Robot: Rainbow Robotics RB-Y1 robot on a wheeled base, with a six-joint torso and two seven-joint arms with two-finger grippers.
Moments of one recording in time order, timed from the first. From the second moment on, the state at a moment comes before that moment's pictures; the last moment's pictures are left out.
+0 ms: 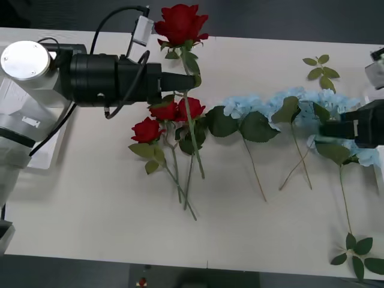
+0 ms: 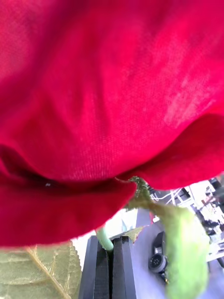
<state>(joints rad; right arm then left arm) -0.04 -1.13 -0.09 -1.98 -1.64 1.04 1.83 -0.64 0.50 -0.20 -1.44 1.91 1.17 -2.17</state>
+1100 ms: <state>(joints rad) -0.38 -1.15 0.74 -2.07 -2.12 0.23 2.20 -0.69 0.36 -0.31 -1.44 1.80 1.02 -2.17</state>
